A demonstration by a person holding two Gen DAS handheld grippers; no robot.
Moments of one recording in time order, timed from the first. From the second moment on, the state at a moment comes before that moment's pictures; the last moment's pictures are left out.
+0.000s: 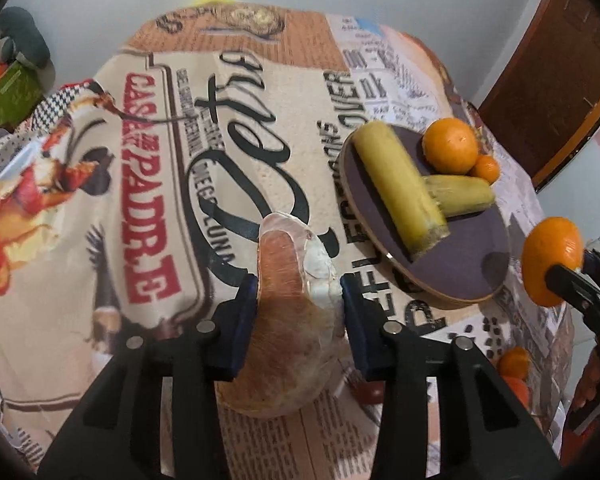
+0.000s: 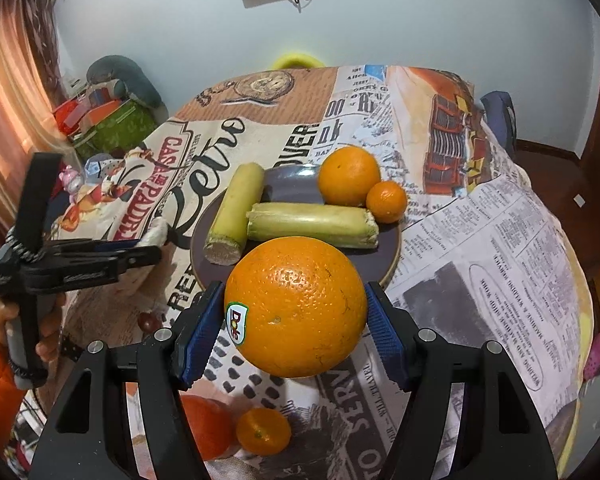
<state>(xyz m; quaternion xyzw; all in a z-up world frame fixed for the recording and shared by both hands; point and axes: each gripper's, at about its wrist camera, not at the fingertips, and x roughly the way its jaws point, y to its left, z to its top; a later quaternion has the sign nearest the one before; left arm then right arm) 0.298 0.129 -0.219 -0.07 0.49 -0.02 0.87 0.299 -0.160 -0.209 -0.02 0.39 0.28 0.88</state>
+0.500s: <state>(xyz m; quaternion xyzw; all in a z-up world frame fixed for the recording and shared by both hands) 0.276 0.096 -0.151 -0.07 0.42 -0.06 0.90 0.311 -0.172 -0.191 -0.02 0.37 0.27 0.89</state>
